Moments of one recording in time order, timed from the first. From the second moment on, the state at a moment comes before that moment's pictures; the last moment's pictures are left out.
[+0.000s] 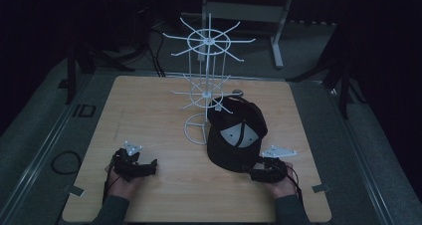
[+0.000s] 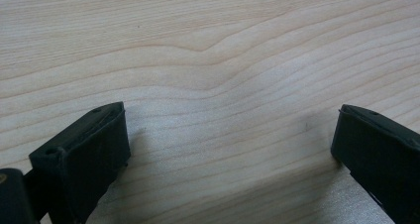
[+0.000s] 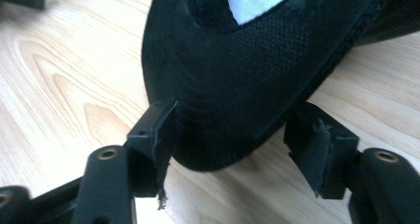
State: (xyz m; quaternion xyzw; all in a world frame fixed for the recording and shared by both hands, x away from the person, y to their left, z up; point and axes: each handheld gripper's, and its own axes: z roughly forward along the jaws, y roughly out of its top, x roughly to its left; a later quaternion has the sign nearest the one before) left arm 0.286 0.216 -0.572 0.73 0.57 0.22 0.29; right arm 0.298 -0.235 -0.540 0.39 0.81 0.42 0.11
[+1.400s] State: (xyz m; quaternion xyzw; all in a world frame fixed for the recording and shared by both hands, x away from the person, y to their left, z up) left arm 0.286 0.216 -0.573 0.73 0.57 0.22 0.30; right arm 0.319 -0.247 -0.526 0.44 0.75 0.50 0.03
